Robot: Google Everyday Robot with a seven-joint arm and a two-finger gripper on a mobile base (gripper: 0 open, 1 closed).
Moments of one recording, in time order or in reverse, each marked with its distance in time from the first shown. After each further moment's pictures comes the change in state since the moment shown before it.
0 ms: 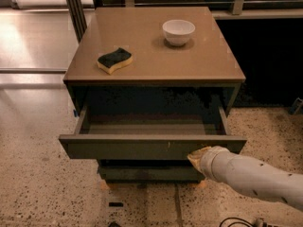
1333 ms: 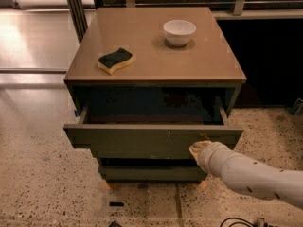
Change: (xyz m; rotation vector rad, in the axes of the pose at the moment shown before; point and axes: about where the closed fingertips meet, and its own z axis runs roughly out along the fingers) arm -0.011 -0.018 0.015 0.077 -0.043 -0.016
